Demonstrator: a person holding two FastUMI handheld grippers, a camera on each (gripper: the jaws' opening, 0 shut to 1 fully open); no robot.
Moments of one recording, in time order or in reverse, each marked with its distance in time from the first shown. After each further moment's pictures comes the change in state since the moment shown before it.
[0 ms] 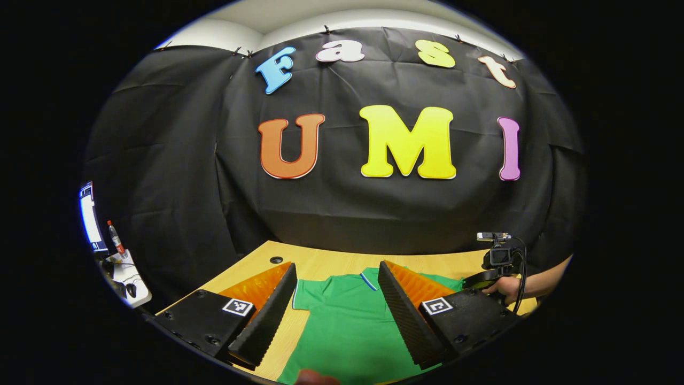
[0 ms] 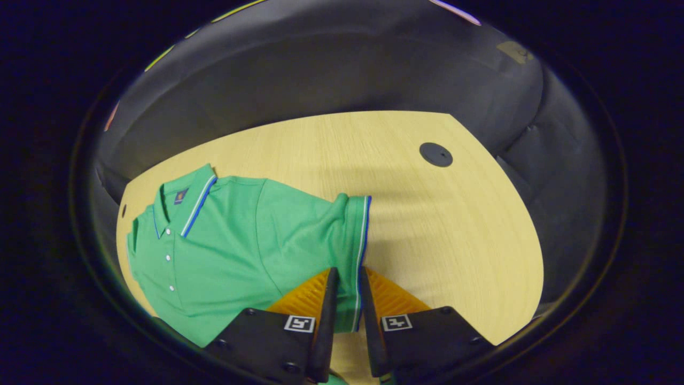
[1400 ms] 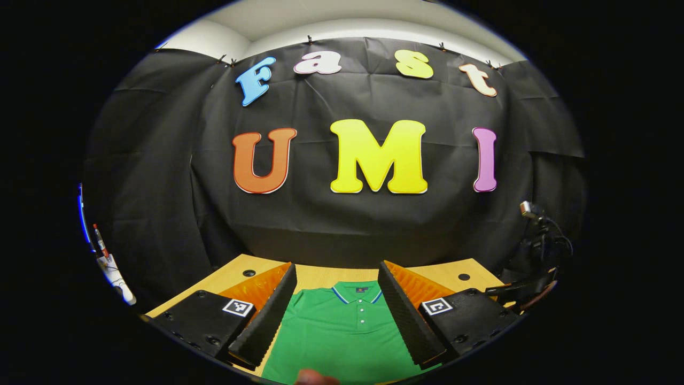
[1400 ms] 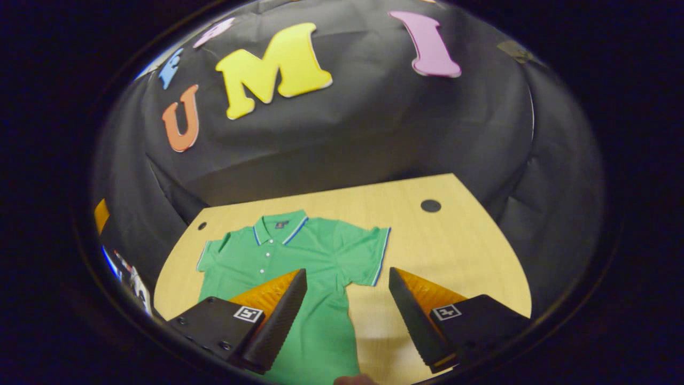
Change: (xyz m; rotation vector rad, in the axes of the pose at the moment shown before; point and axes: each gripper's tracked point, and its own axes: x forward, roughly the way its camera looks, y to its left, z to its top) left arm 0.007 -0.051 0.017 0.007 -0.081 -0.119; right arm -0.175 -0.016 -0.025 0.023 -0.281 0.296
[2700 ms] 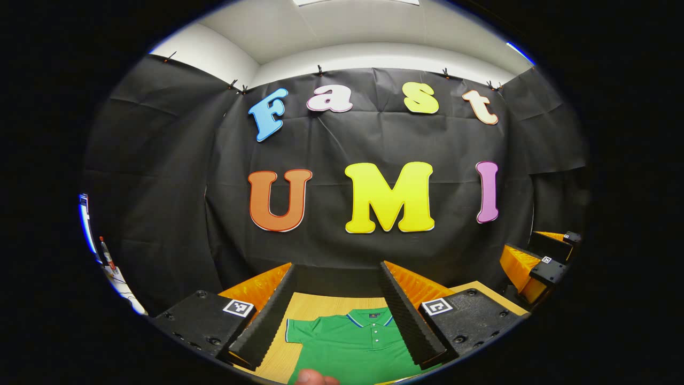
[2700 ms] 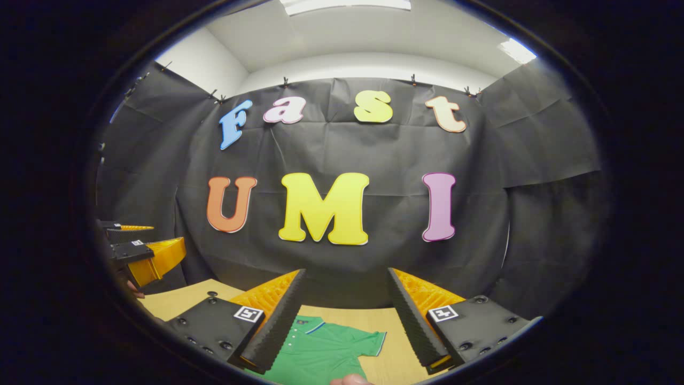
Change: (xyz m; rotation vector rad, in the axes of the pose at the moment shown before) left arm -0.034 0.034 0.072 0.002 -0.193 0.007; right arm -0.236 0.139 0.098 -0.243 -0.820 -0.028
